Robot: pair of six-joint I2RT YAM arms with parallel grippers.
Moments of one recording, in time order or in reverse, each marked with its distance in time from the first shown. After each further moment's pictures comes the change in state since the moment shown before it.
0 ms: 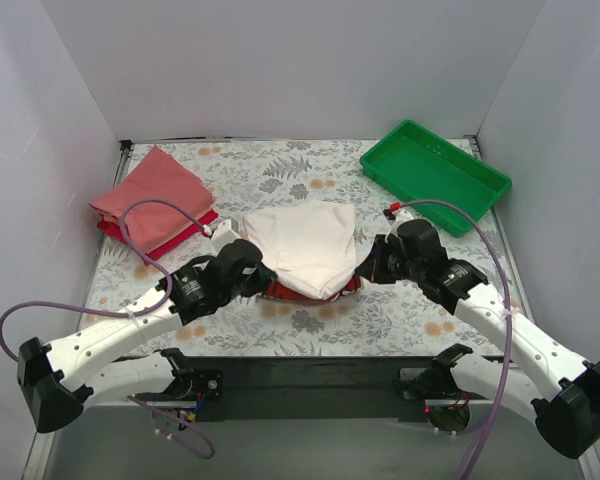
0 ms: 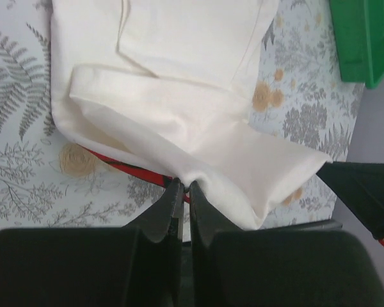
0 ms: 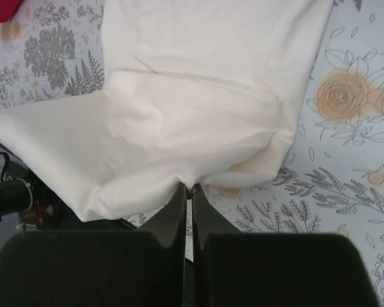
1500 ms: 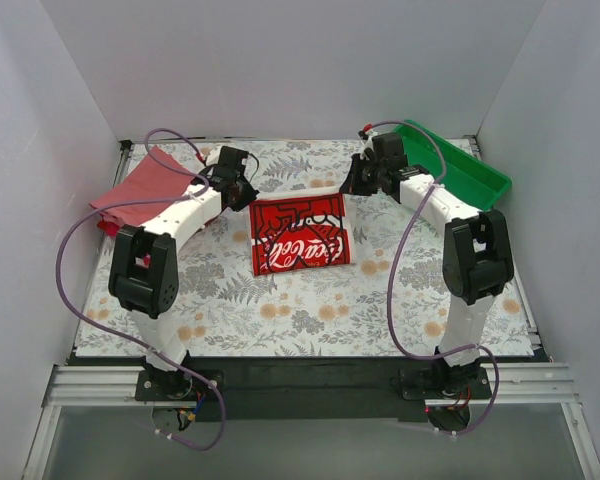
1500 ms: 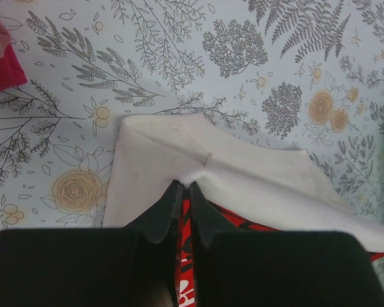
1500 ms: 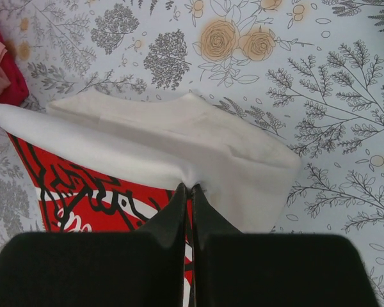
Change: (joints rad) left arm 0.599 0.852 0.575 0.190 0.142 0.339; right arm -0.262 0.977 0.770 0.190 -0.132 -0.219
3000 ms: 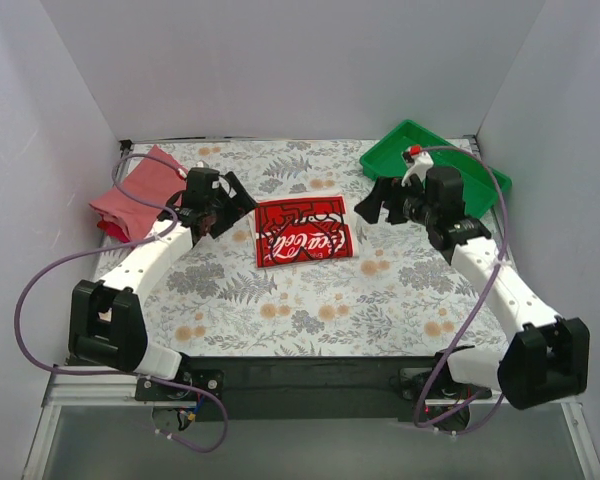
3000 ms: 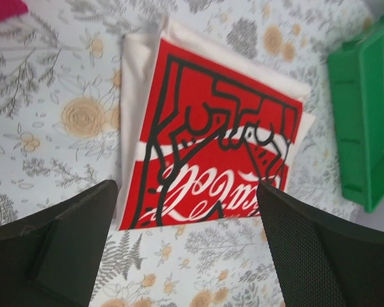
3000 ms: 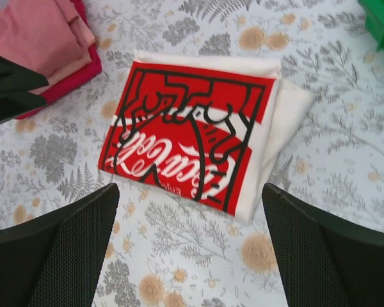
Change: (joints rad) left arm 0.045 -0.366 -0.289 0.074 0.200 0.033; right arm -0.062 -0.591 -0.421 0.088 -0.094 -0.059
